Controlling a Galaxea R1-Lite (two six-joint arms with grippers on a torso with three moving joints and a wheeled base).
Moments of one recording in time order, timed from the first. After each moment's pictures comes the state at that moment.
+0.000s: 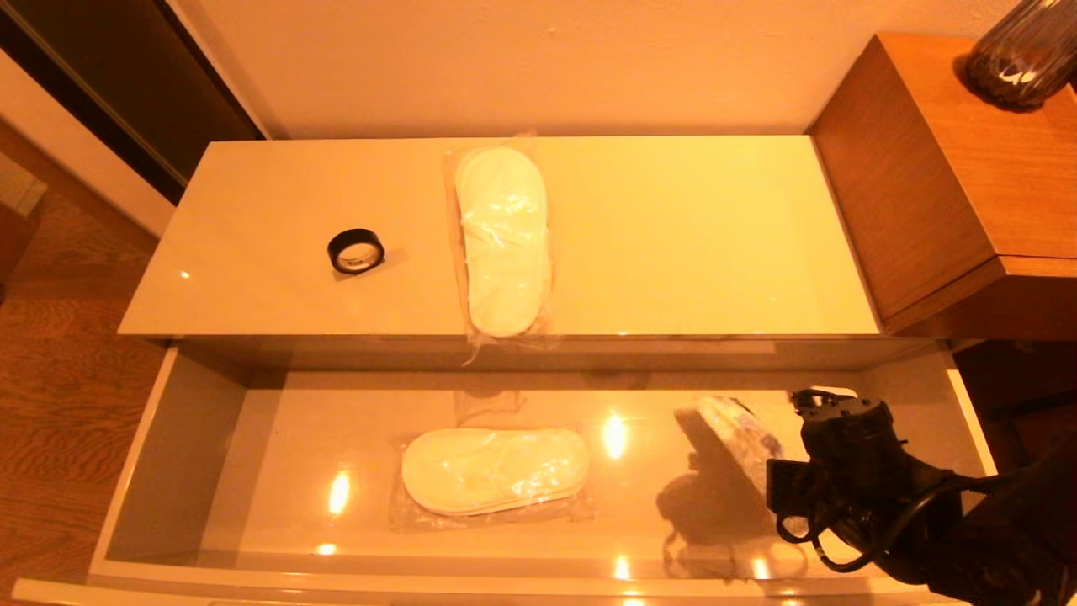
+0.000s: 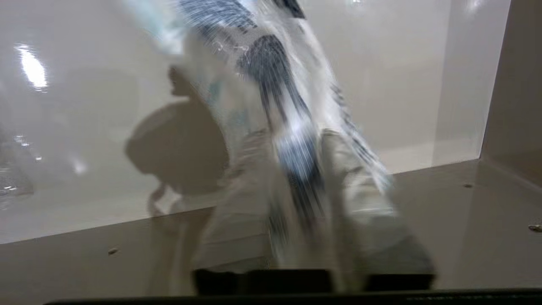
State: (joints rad) left arm 0.20 0.00 0.00 -0.01 0.00 -0.01; right arm 0.43 1.92 -0.42 -0.76 -0.50 0.34
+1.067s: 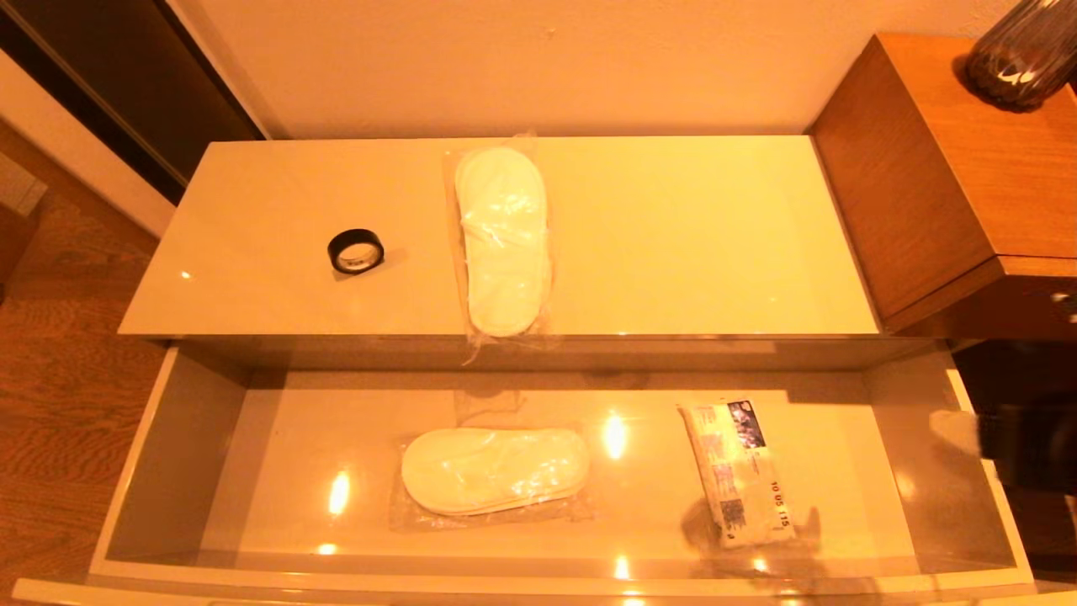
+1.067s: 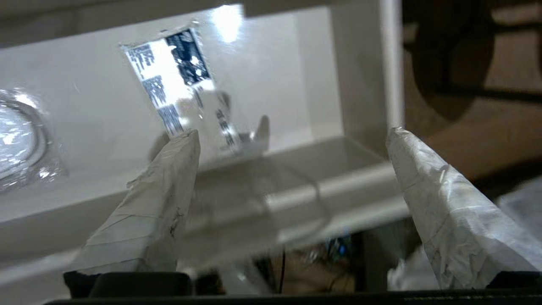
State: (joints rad) left arm 0.20 0.00 0.00 -0.01 0.00 -0.01; right arm 0.42 1.13 -0.79 0.37 -0.60 0.39
